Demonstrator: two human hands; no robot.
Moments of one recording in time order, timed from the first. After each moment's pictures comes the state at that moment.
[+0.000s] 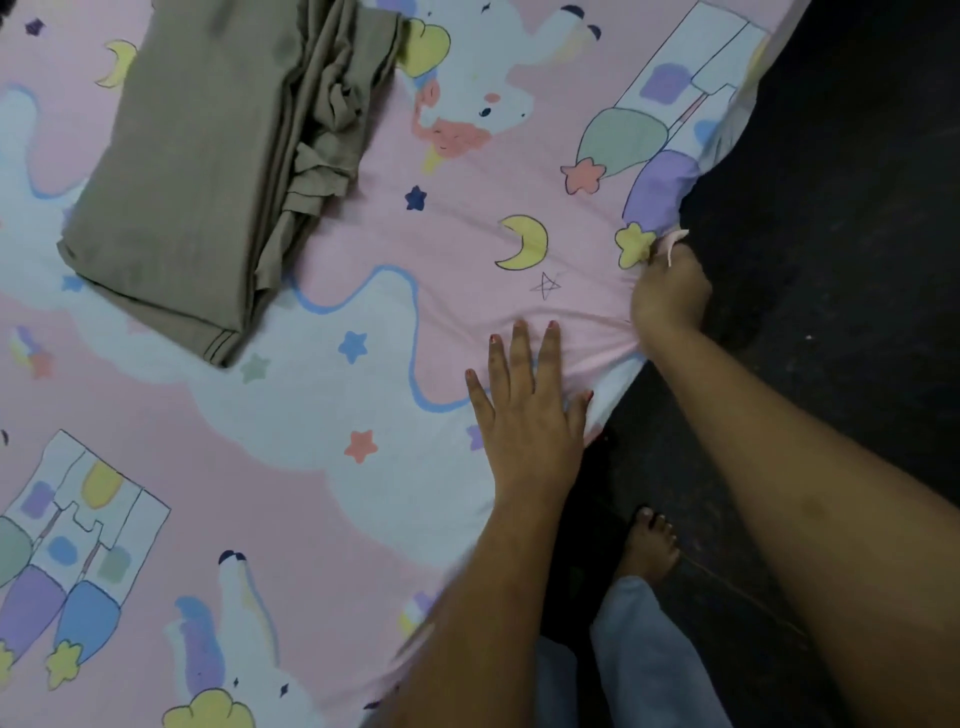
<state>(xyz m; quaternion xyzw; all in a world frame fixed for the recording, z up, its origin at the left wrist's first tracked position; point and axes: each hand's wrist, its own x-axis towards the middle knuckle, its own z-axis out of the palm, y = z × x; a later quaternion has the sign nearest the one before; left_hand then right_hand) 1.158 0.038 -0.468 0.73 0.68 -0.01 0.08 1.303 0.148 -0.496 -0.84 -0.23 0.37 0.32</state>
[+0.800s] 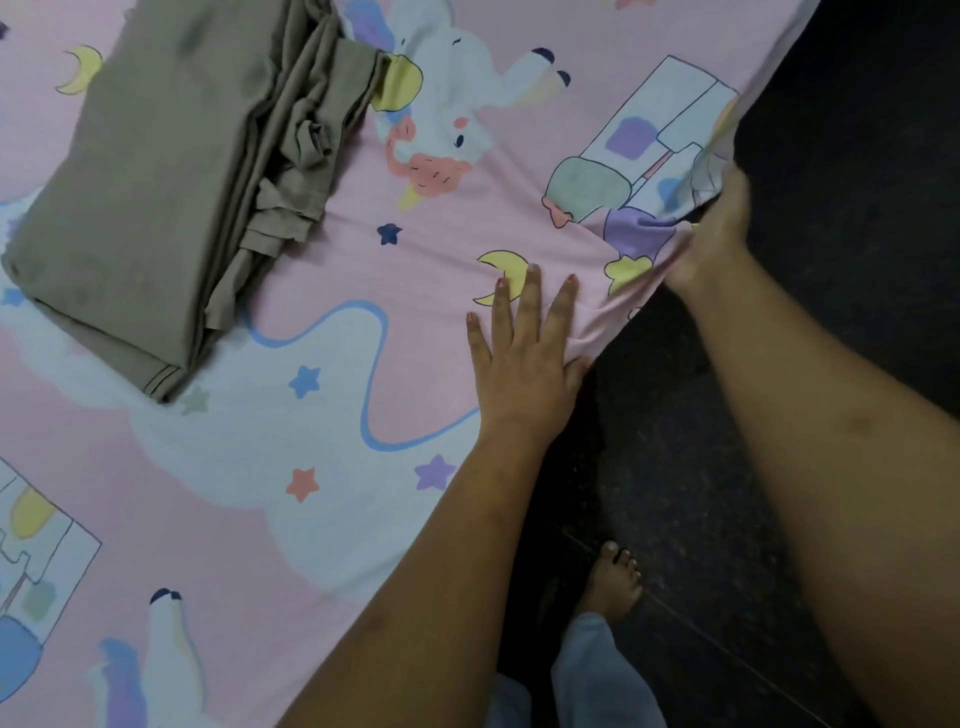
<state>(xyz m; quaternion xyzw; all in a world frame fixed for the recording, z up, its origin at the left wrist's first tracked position) 1.211 0.129 -0.464 0.76 0.63 -0.07 0.15 1.381 0.246 -0.487 -0.60 0.04 0.56 0.57</state>
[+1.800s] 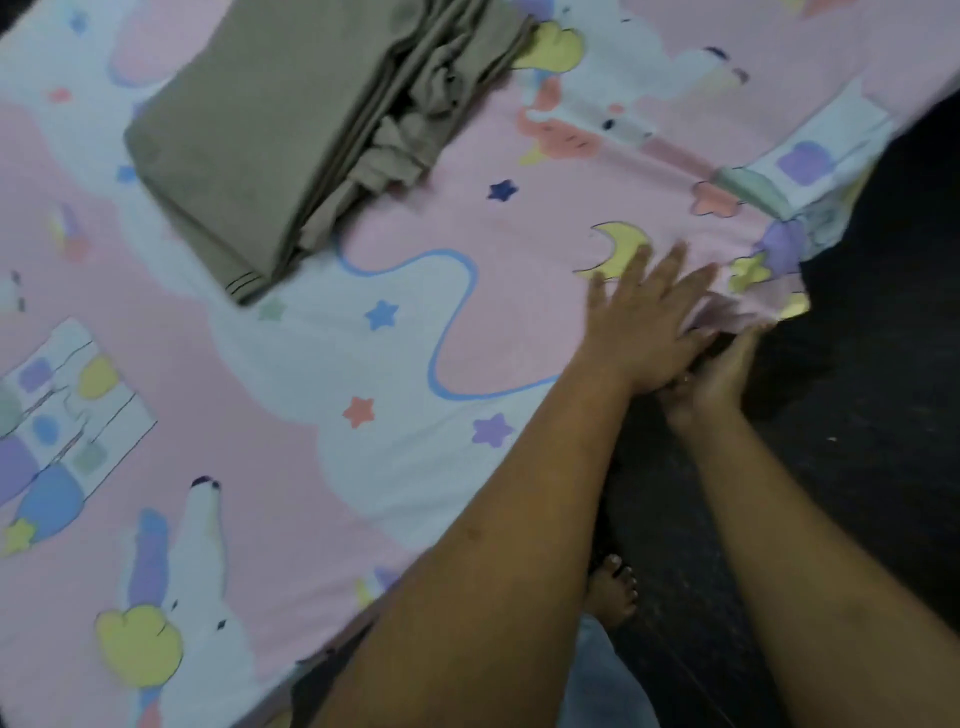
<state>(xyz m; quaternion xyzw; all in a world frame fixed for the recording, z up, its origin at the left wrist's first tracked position) 1.215 0.155 -0.454 0.74 0.58 0.00 0.34 1.309 0.136 -0.533 -0.61 0.04 0.61 0.50</state>
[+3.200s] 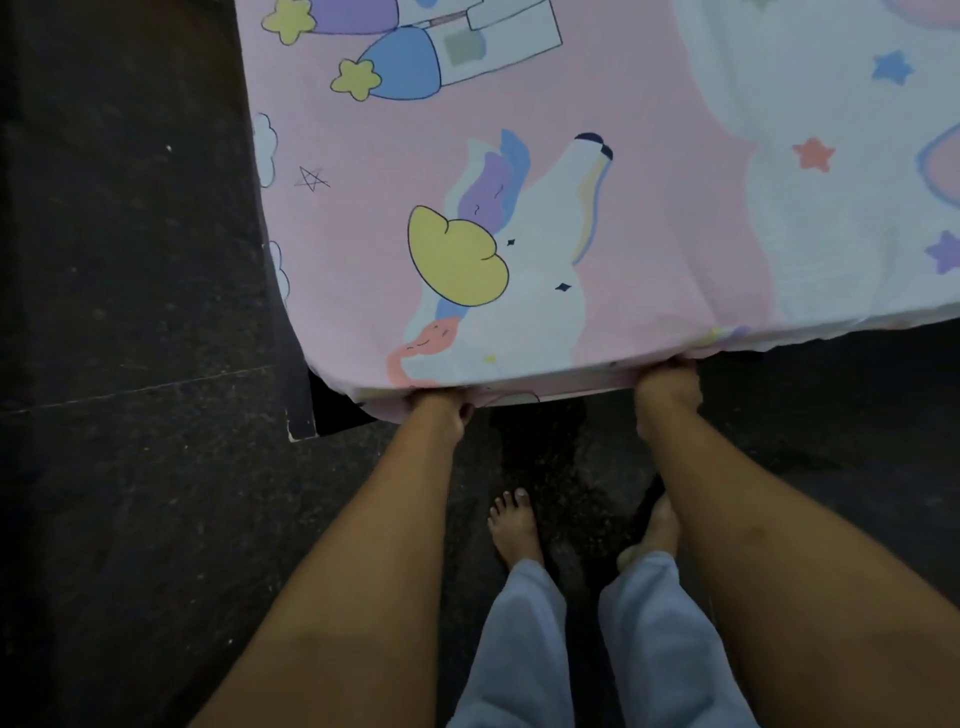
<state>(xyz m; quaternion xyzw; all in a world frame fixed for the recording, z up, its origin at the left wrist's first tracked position) 0.893 -0.279 -0.528 -0.39 0.68 0.48 0.40 1.051 -0.144 -0.568 -0.77 -0.39 0.50 0.04</state>
